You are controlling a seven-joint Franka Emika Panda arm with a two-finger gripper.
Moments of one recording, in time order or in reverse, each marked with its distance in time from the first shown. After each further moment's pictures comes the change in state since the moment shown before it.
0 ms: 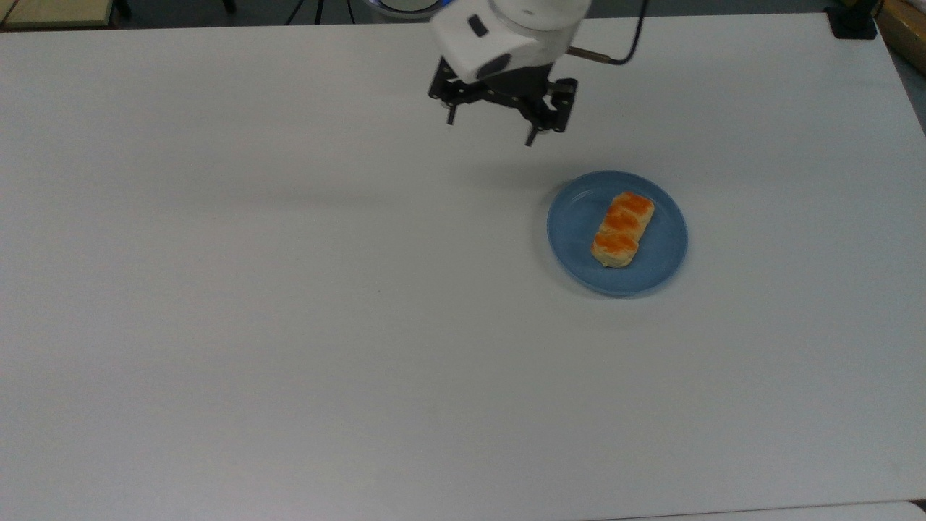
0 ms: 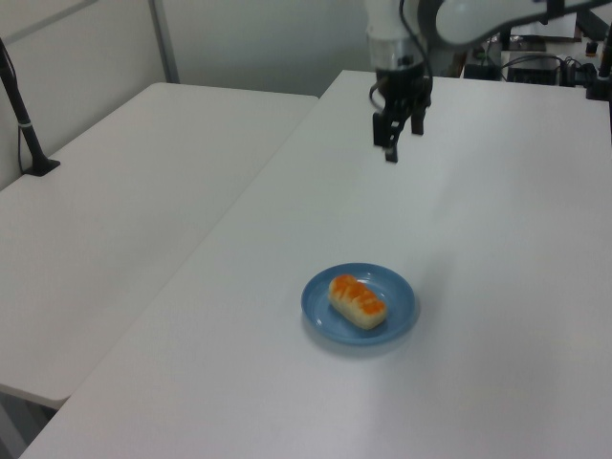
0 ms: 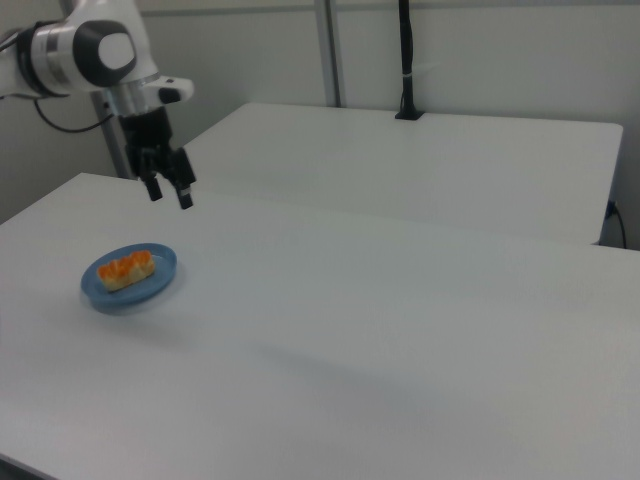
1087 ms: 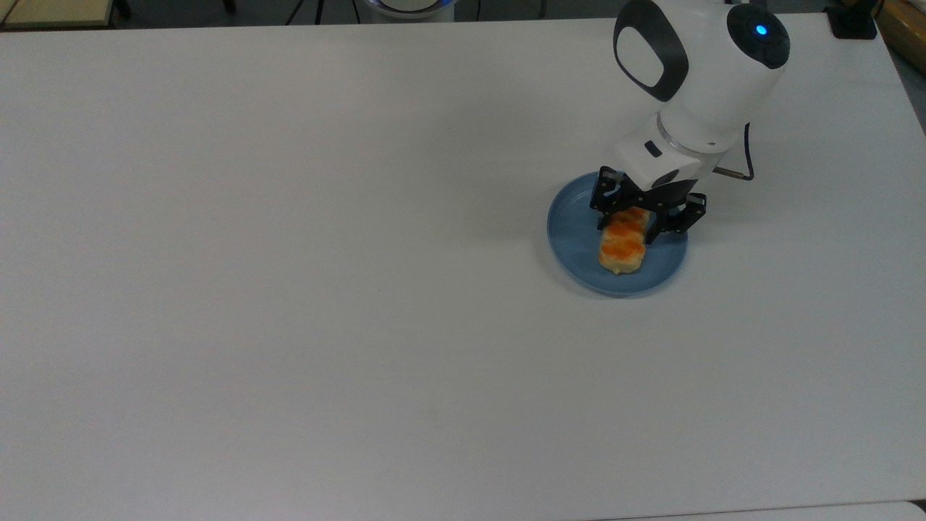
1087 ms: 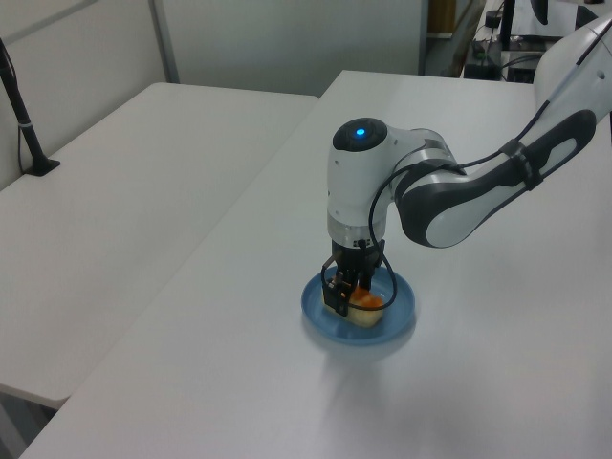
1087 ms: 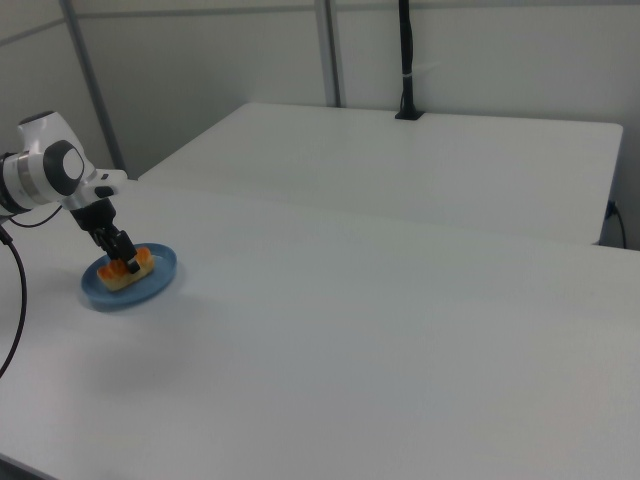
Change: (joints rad) arm 0.270 0.344 0.022 -0.015 -0.052 0.462 0.404
